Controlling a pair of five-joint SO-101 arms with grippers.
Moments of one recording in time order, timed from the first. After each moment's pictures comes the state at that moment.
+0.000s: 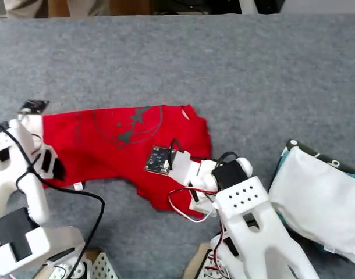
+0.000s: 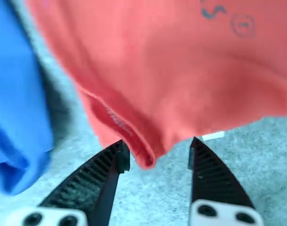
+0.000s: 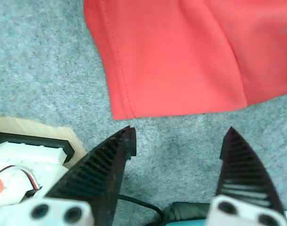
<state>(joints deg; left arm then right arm) -33.4 -7.8 31.4 72.7 -42.2 -27.4 -46.1 57.6 81.0 39.3</state>
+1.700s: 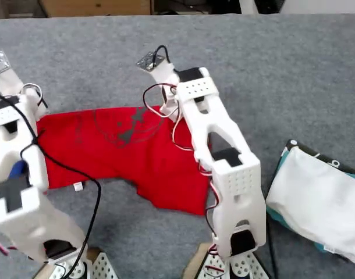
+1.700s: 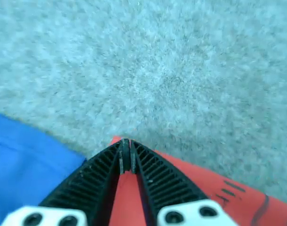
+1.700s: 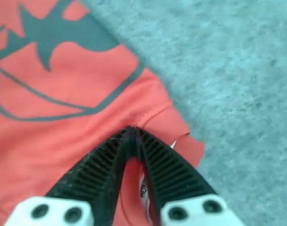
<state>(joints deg) -27.1 14.9 9.8 39.8 -1.1 -19.9 39.4 -22.5 68.8 24.7</state>
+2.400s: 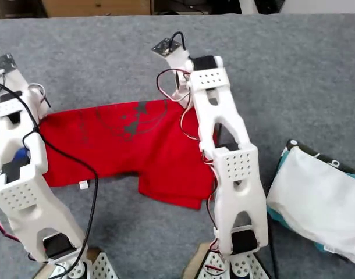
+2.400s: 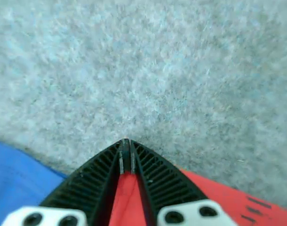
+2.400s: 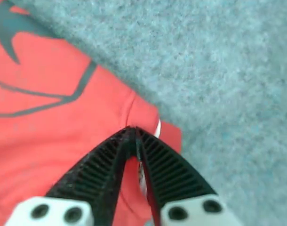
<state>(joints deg) -27.0 27.2 -5.2 46.8 -1.1 -15.2 51.5 -48.0 82.6 26.2</state>
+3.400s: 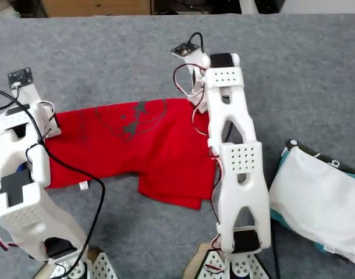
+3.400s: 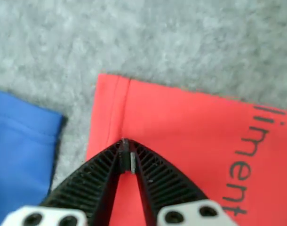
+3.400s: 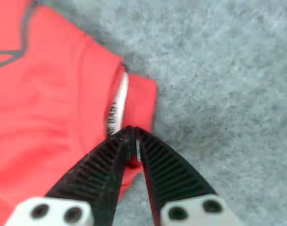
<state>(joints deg) -25.5 15.1 17.2 44.9 -9.7 -9.1 61.0 -60.3 92.3 26.2</state>
